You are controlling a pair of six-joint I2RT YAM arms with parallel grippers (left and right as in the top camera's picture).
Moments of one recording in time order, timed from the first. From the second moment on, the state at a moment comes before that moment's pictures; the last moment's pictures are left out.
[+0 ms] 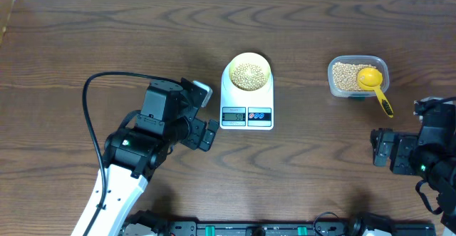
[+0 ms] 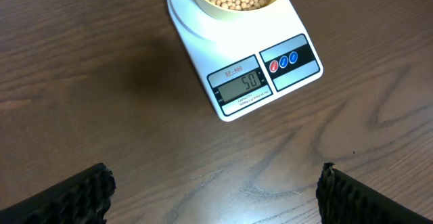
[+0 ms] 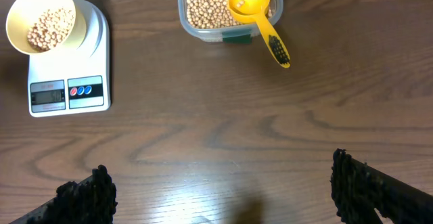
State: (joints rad) left arm -0.35 1.07 0.94 -0.82 0.18 0.09; right arm -0.25 0.85 1.28 -1.38 -0.18 -0.09
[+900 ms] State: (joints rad) left arm -0.35 1.07 0.94 -0.82 0.18 0.09; right arm -0.11 0.48 0.70 -0.60 -0.18 -0.20
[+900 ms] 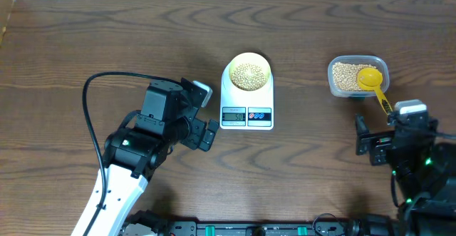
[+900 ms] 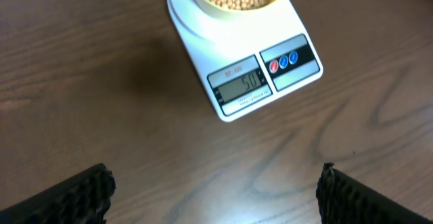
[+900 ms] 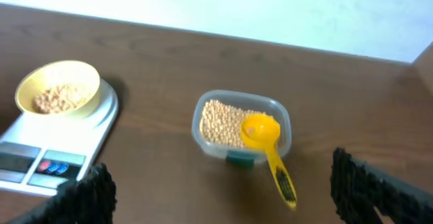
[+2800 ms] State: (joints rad) left arm -0.35 1.07 0.94 -0.82 0.18 0.09; right arm 0.01 0.01 0.01 -0.07 -0.02 -0.21
